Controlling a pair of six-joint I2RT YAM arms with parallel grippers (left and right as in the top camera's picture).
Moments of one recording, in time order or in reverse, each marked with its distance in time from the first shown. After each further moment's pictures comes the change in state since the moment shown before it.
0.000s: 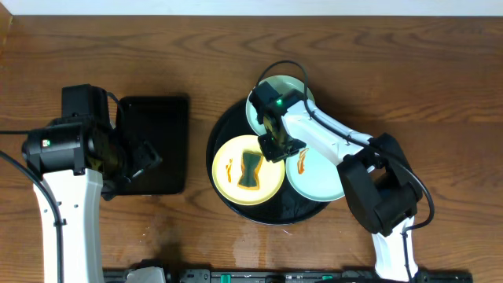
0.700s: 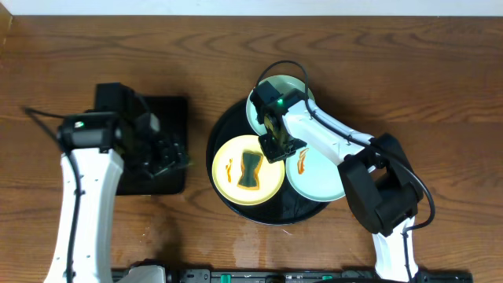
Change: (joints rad) left arm -0.102 0.087 -0.127 0.114 0.249 0.171; right arm -0.001 -0.001 0.000 0.005 -0.009 -0.028
